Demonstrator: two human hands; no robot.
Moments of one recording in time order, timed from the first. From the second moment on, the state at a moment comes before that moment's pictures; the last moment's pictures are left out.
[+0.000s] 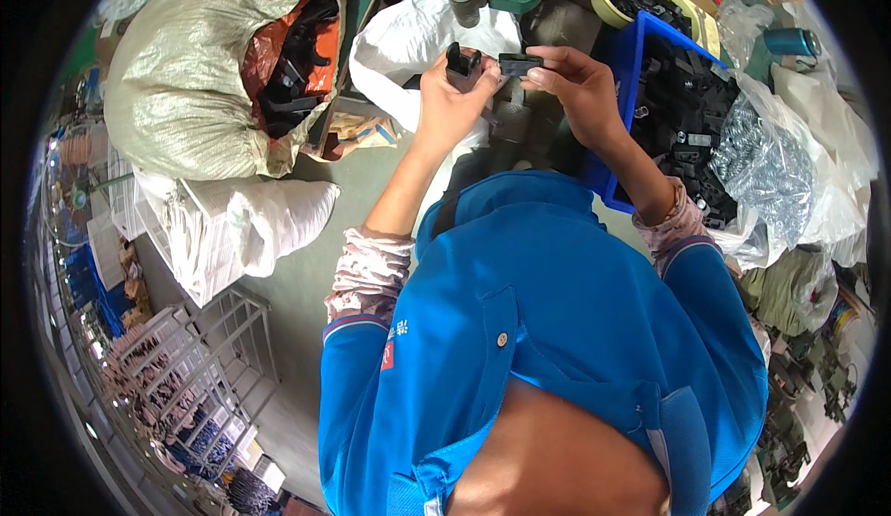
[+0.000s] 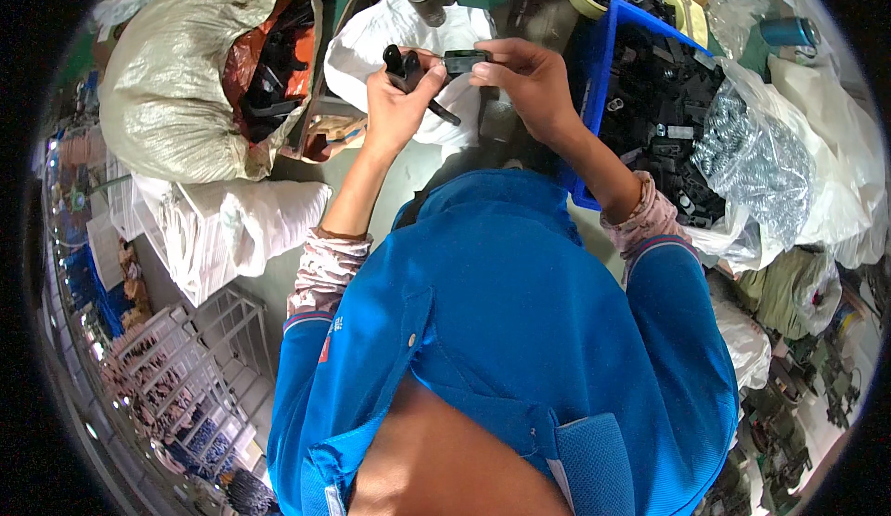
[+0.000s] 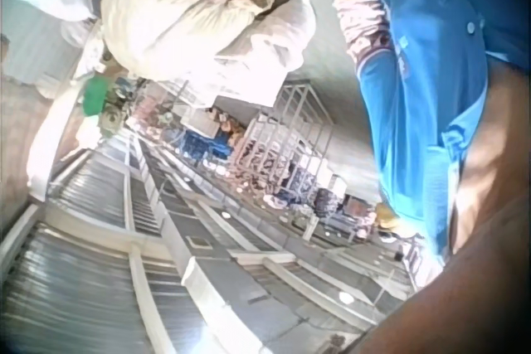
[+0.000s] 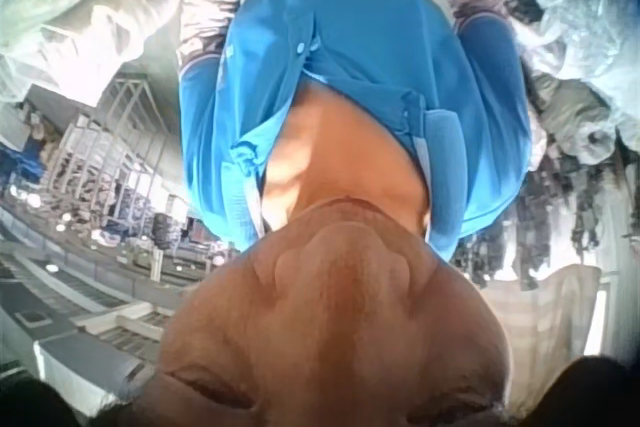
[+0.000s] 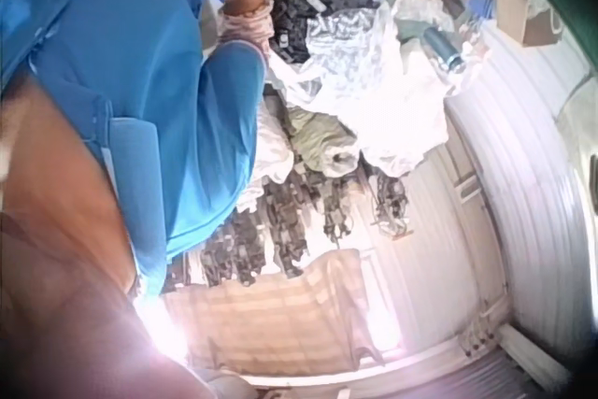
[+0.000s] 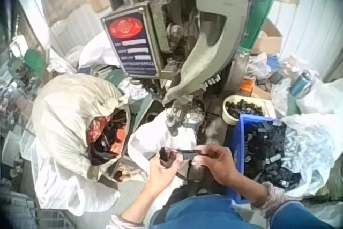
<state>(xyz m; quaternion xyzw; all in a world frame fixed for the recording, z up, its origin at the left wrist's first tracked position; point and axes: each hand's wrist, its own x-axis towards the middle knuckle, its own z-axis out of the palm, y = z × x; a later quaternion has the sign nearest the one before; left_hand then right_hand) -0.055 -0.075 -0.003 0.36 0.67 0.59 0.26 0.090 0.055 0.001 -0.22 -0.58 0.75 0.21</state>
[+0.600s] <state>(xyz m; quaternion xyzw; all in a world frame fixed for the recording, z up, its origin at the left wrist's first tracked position) -0.065 -0.084 0.012 0.25 0.50 0.58 0.59 0.093 0.104 0.020 -0.21 -0.56 0.78 0.19</state>
